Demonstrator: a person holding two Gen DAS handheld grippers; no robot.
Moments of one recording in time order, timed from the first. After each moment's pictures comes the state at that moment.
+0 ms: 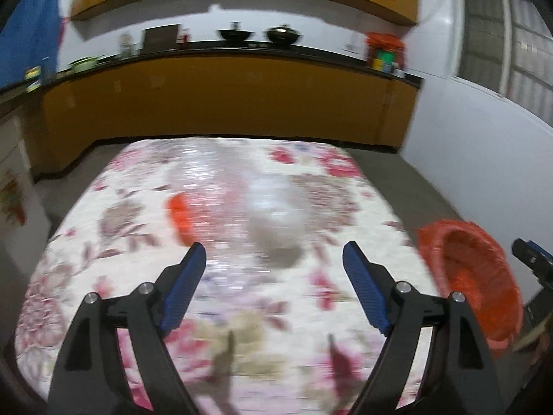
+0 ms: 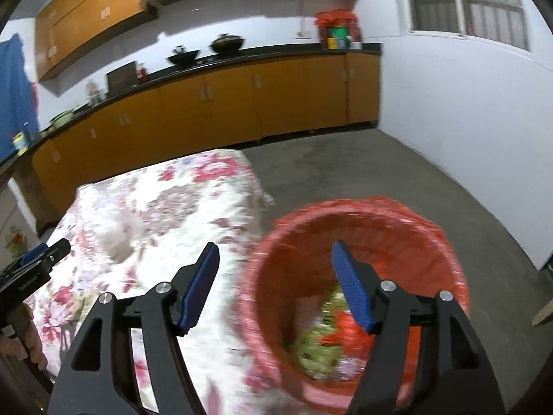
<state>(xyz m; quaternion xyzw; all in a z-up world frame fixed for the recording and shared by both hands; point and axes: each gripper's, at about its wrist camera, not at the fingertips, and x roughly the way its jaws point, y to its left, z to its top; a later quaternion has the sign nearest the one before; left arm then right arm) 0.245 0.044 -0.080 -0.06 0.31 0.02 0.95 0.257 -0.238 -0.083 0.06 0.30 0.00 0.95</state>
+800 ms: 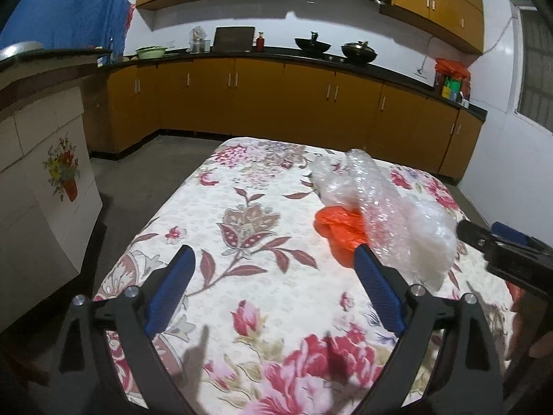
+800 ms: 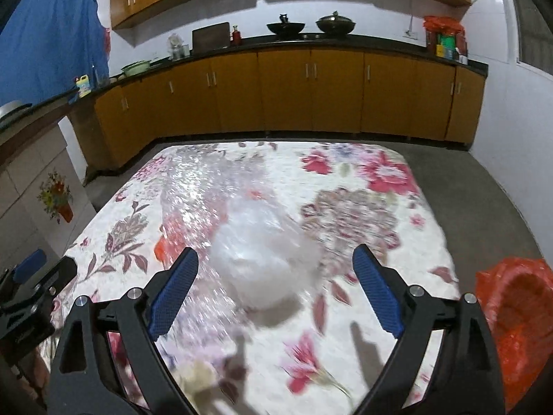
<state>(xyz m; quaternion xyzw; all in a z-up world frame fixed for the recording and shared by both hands) 0.239 0.175 -0.097 -0.09 0.28 0.13 0.94 0.368 -0.019 -0.111 -0.01 0.32 0.15 0.94</state>
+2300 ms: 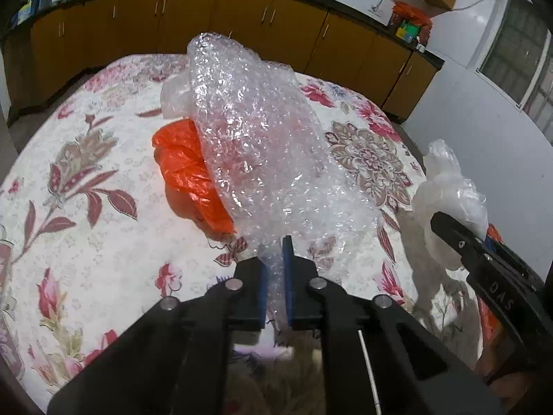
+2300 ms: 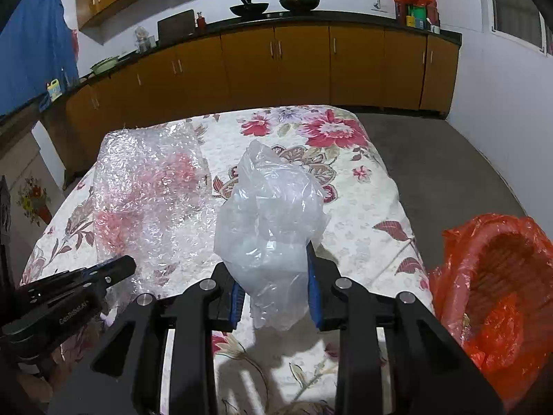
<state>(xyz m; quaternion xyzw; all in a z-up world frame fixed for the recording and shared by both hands) 0.322 0.081 -0.152 -0.13 0.42 -0.02 0.90 0.366 -0.094 -0.139 0.01 0.36 0.10 0.93</state>
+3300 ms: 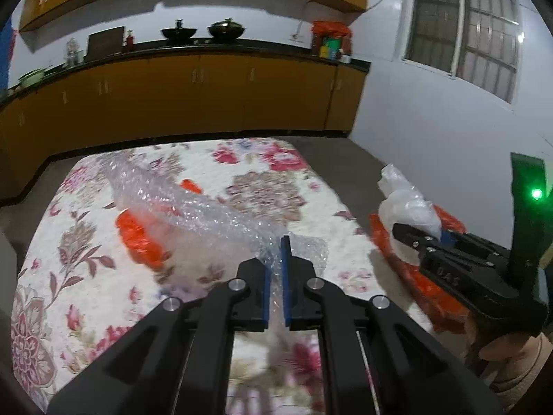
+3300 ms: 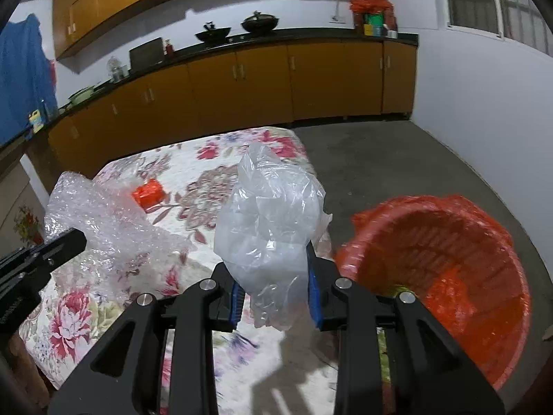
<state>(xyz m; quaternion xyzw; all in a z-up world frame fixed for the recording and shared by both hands) 0.249 -0.001 -0.064 -0.03 0.32 -0.13 0.94 0.302 -0.175 -0.102 0.05 0.33 0.03 0.94</state>
